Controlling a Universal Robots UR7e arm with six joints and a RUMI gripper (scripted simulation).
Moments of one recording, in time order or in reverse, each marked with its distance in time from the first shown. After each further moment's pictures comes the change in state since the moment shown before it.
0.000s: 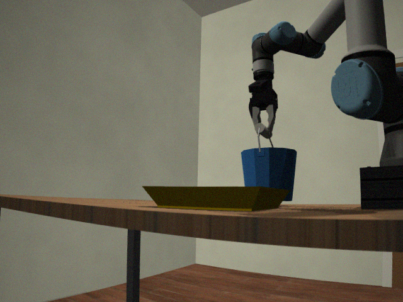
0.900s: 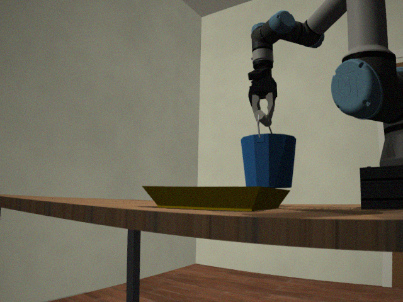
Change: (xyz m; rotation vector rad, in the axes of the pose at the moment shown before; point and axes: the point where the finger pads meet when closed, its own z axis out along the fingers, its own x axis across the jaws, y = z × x) arm 0.001 0.000 -0.043 -0.002 0.002 -0.001
